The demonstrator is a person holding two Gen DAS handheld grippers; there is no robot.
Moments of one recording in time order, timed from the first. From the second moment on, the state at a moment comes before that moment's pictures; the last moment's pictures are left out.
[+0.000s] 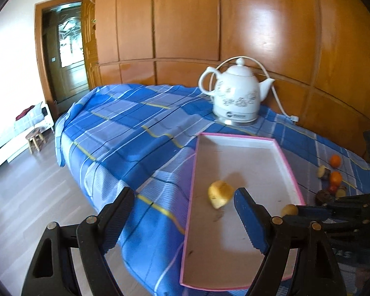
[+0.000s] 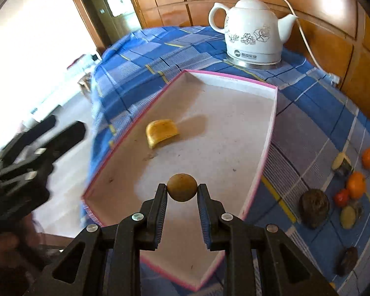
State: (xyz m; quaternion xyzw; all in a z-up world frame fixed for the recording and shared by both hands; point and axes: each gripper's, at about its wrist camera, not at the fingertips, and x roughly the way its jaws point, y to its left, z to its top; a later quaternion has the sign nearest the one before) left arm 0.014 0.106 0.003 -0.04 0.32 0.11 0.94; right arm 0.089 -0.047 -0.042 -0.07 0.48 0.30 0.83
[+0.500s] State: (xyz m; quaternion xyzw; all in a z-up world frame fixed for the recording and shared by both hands) left arm 0.017 0.105 -0.005 -0.04 0.33 0.11 0.94; right arm 0.055 -0.045 -0.003 -0.13 0.36 0.18 0.91
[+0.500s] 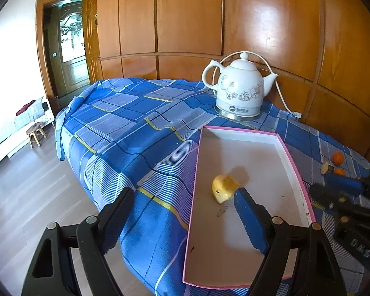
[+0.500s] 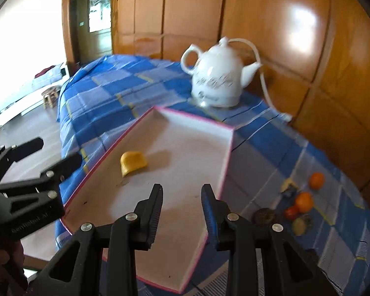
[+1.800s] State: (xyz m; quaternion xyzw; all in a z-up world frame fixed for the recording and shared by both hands) left arm 0.017 0.048 -0.002 0.01 0.34 0.05 0.94; right arm 0.038 -0.189 0.063 -0.01 0.23 -0.09 0.97
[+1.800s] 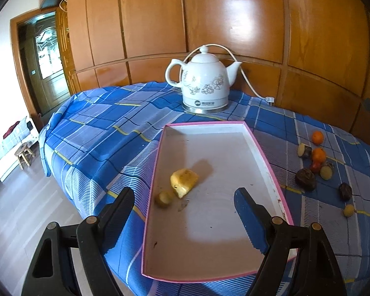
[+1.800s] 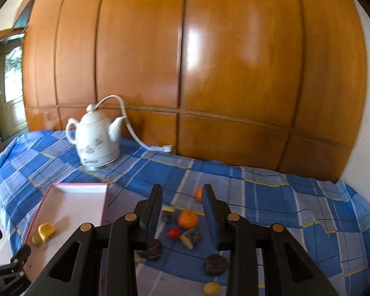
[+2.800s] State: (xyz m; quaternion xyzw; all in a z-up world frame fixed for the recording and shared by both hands) left arm 0.029 -0.028 0.009 0.07 0.35 -0.06 0.93; right arm 0.067 -0.271 0.022 0.00 0.39 -0.02 0.92
